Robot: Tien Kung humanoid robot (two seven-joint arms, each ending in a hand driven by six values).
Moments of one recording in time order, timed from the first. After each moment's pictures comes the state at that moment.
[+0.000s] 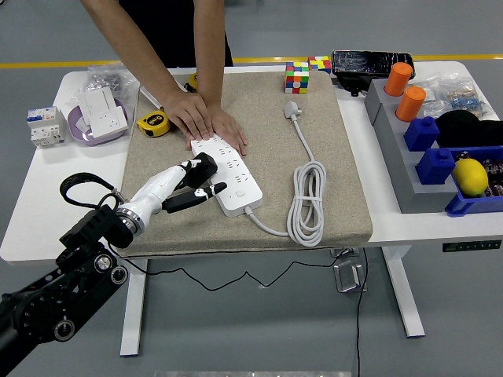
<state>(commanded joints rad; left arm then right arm) -0.35 0.20 -0.94 -1.26 1.83 0.07 0.18 0.06 -0.25 0.49 0.43 -0.28 -0.32 -0.19</state>
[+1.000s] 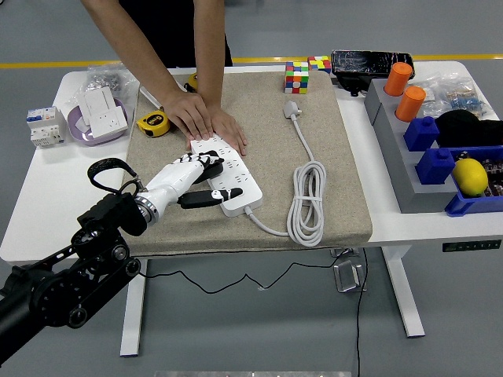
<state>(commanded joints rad) -0.45 0.20 -0.85 -1.20 1.97 0.04 0.18 0.07 -0.25 0.49 0.43 -0.27 -0.32 -0.19</state>
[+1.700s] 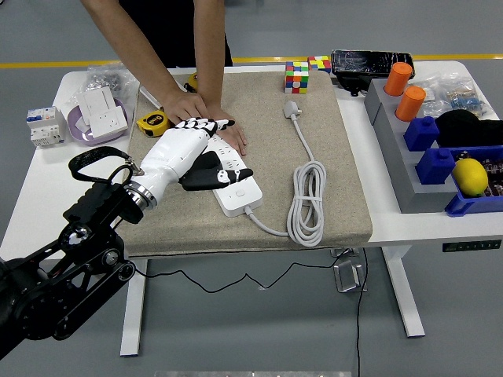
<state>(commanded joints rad) -0.40 0.26 -0.91 -1.52 2.14 0.11 0.20 0.07 -0.25 0.50 0.43 -0.28 -0.33 -0.19</state>
